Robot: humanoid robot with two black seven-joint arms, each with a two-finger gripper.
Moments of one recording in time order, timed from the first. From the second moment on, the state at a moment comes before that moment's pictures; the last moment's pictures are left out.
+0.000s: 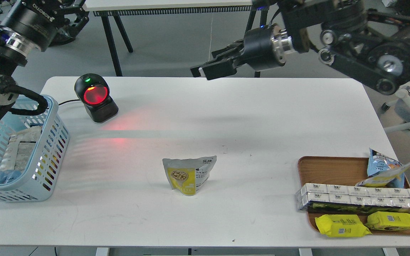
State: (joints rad) left arm -1.00 0.63 -0.50 -0.82 -0.04 -0.49 -0.49; right arm 1.49 -0.45 0.13 1.02 -1.37 0.49 0.49
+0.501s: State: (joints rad) left arm -1.01 0.67 -0.56 -0.82 0.07 -0.49 -0.49; right arm 1.33 -0.83 0.16 0.98 -0.54 0.49 0.49
